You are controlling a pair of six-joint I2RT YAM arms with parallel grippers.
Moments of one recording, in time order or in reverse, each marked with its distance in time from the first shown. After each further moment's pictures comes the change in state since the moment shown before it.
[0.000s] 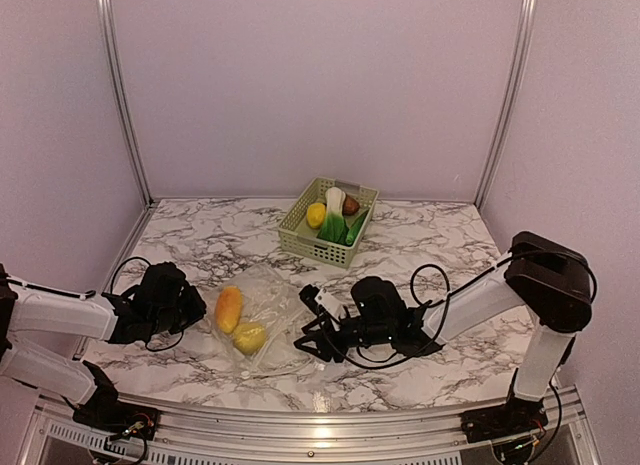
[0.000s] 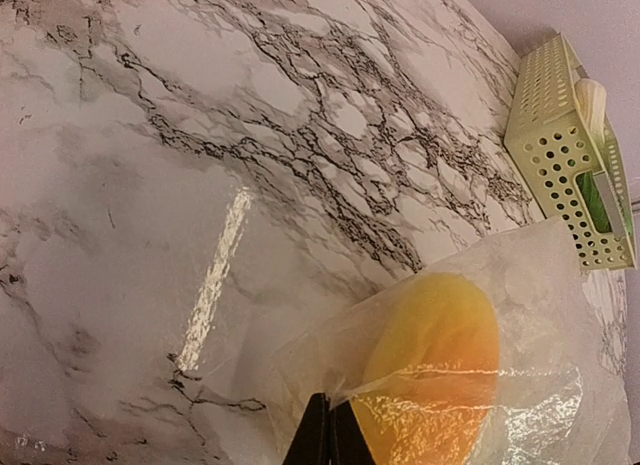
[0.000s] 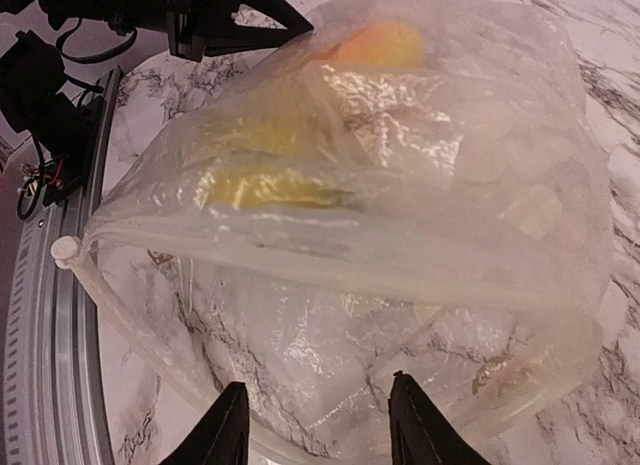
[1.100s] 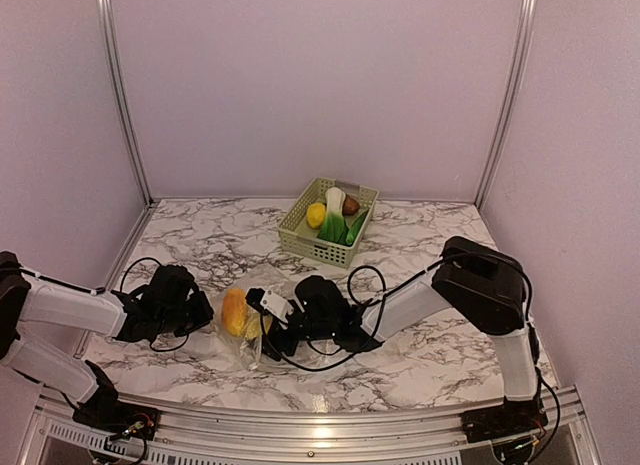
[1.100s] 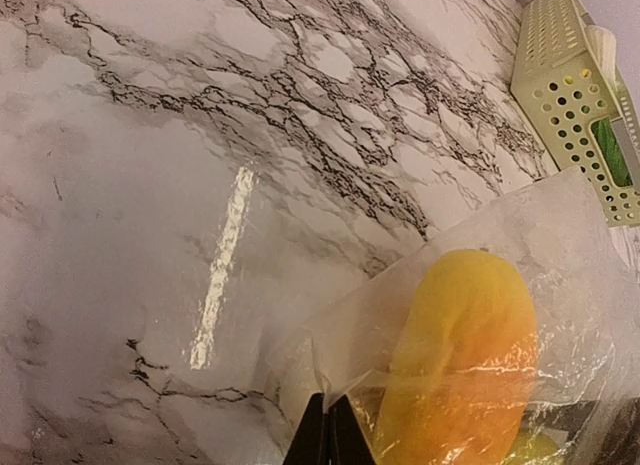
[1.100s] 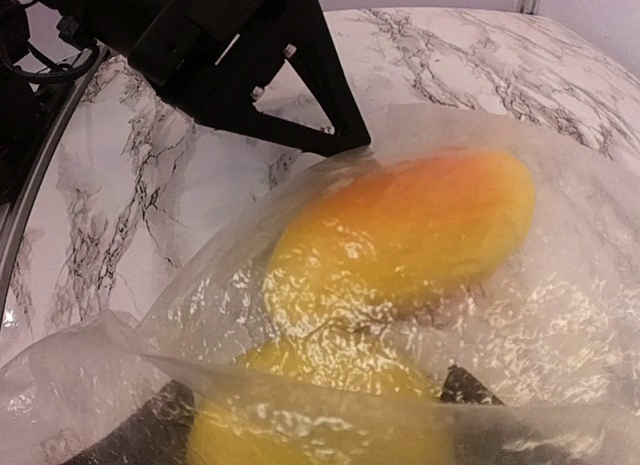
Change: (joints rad) left arm -0.022 0.085 0.029 0.002 0.060 0.045; right arm 0.074 0.403 0.447 0.032 0.056 -0.237
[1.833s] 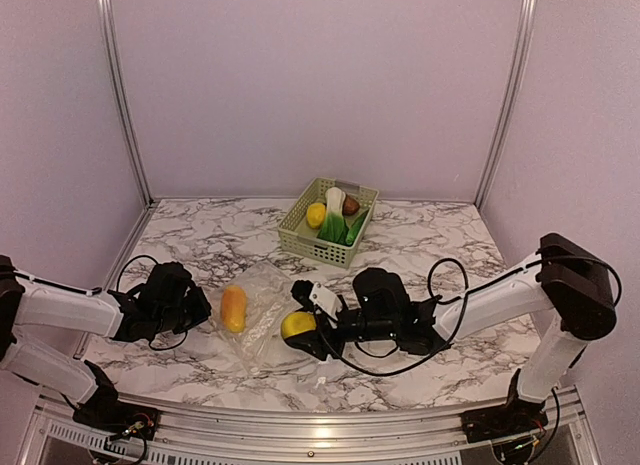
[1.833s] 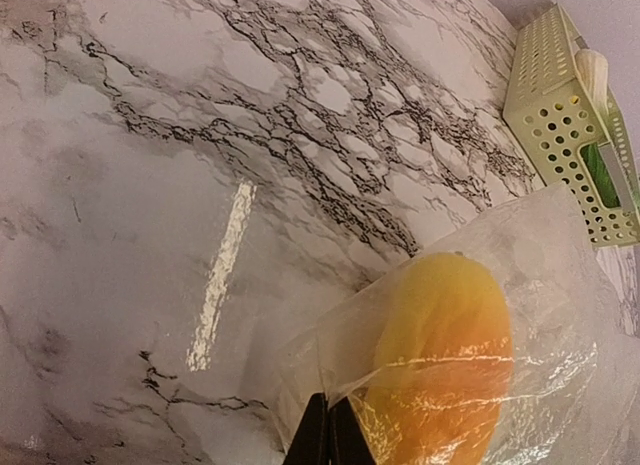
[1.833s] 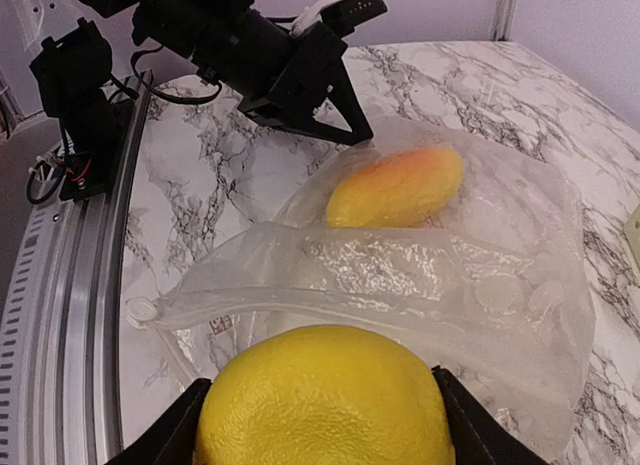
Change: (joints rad) left arm 0.005 -0.035 -0.001 -0.003 -0.038 -0.011; right arm 0.000 -0.458 -0.378 -0.064 0.020 0.025
